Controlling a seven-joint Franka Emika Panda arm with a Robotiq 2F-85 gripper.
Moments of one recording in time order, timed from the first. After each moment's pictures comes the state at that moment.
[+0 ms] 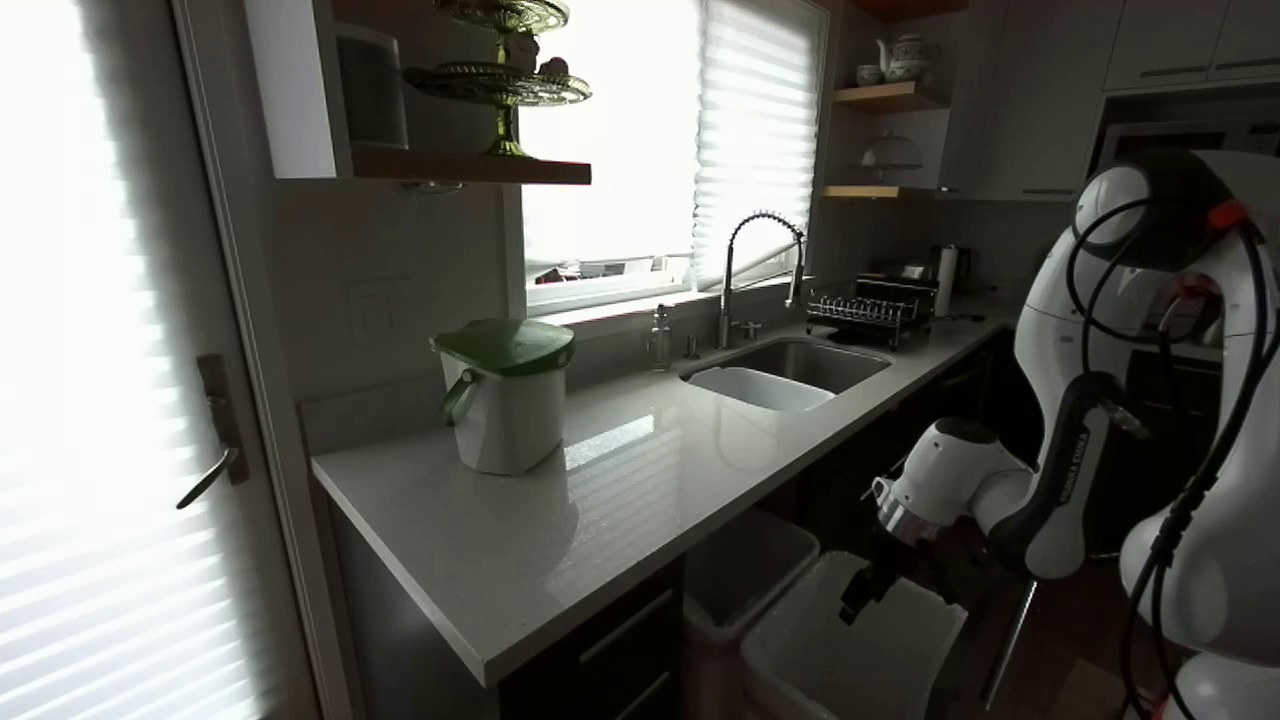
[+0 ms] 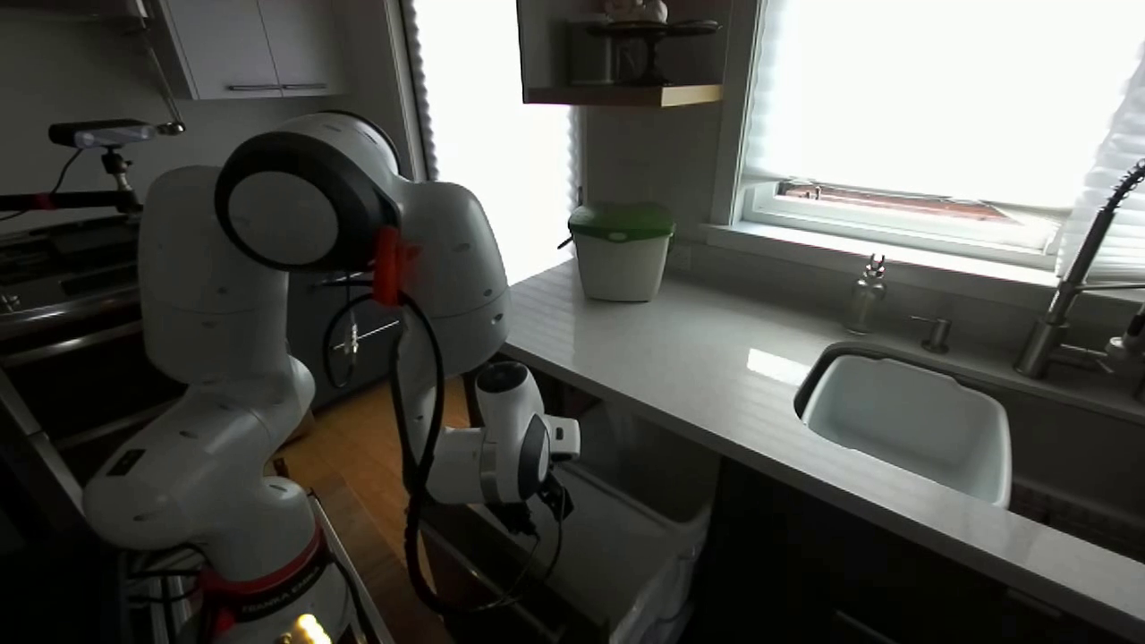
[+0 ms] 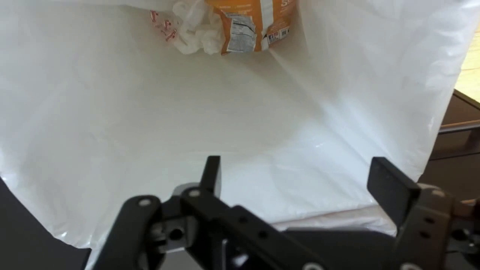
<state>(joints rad) -0.79 0.32 0.22 -2.71 -1.36 3.31 0.72</state>
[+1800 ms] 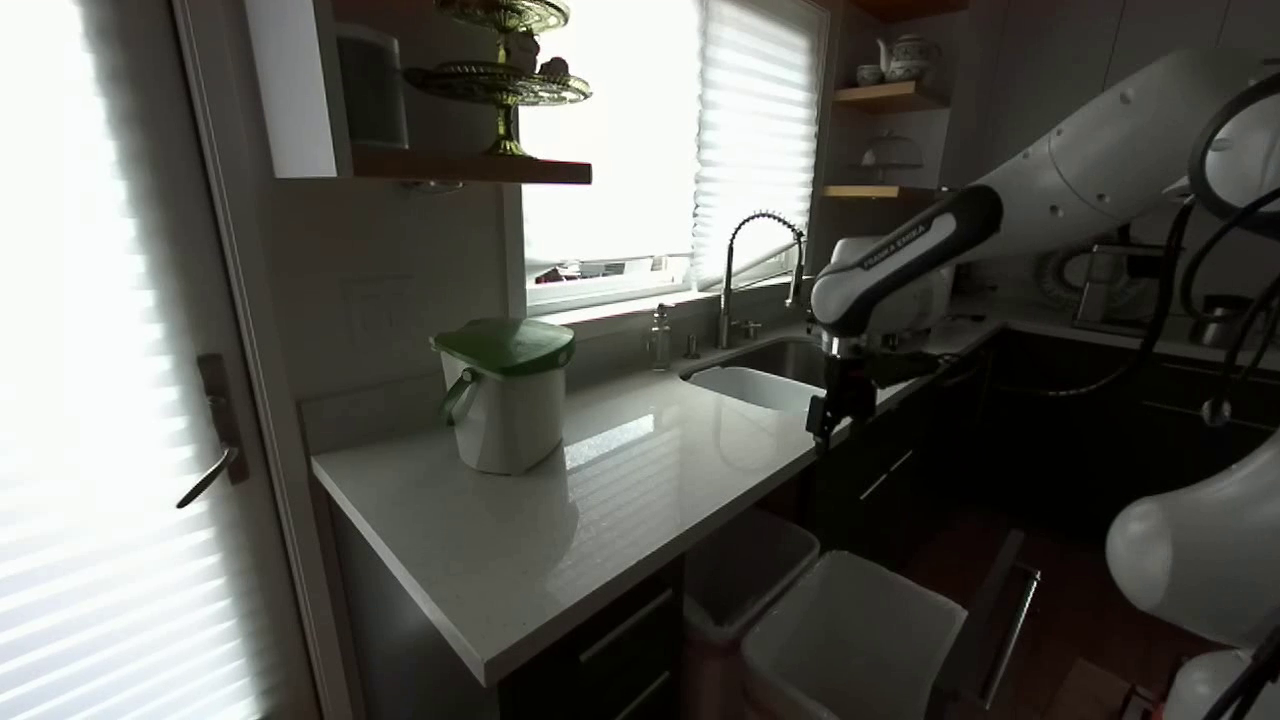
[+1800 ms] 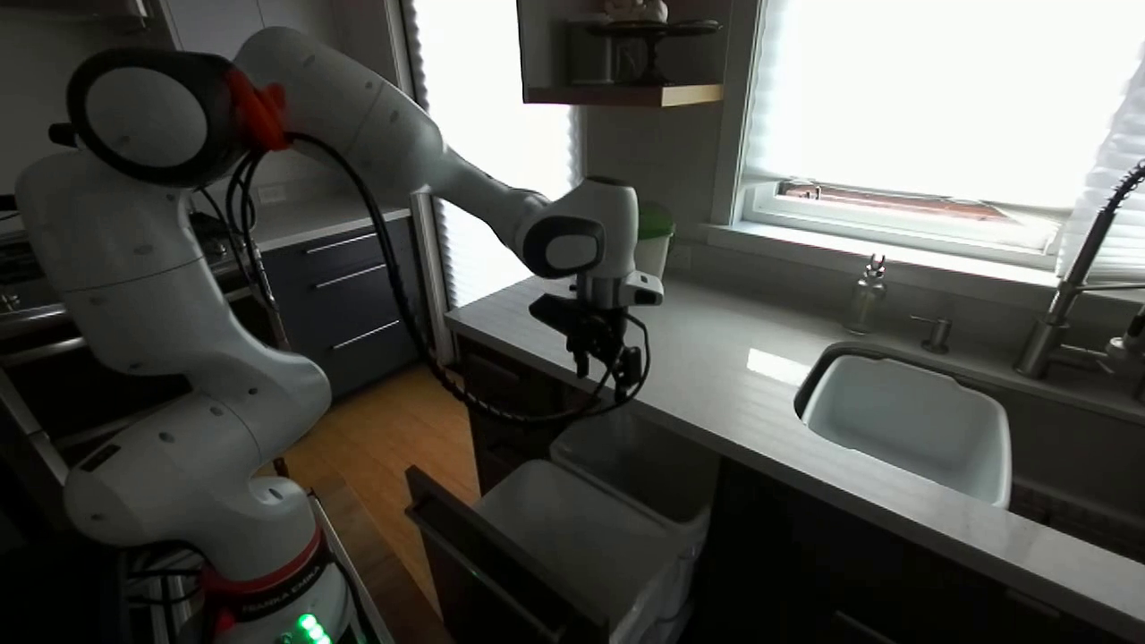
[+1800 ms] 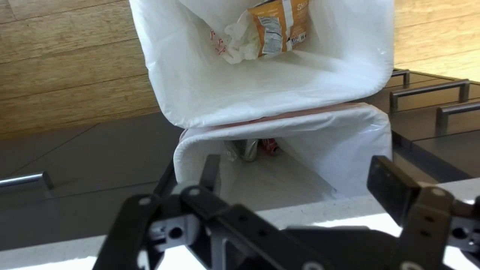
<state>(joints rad) -1.08 -0.14 0.83 -2.29 0.11 2.17 -0.31</state>
